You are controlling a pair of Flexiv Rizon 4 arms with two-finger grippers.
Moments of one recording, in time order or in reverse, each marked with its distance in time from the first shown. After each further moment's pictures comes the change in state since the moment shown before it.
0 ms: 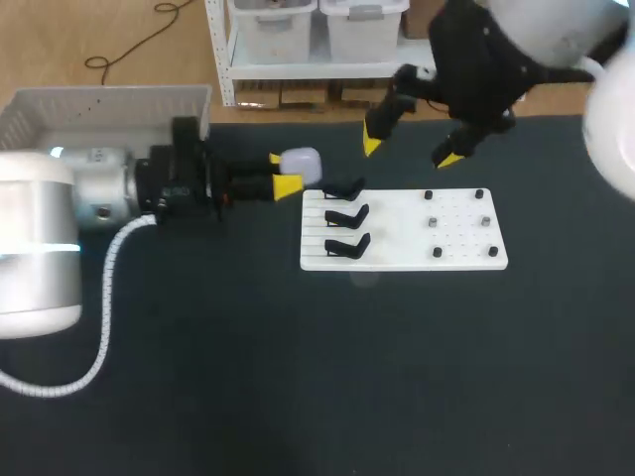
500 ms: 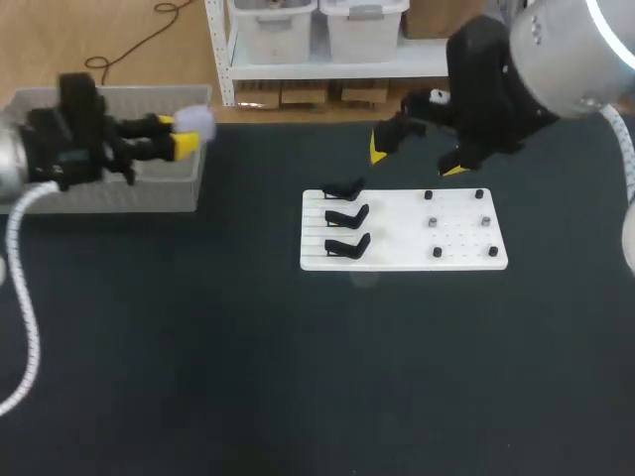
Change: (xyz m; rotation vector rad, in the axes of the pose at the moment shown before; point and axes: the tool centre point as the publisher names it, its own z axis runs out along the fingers) left arm -0.029 0.060 -0.132 -0.418 0.219 0.013; right arm 0.007 -0.002 -0.002 -0.006 -0.154 -0.001
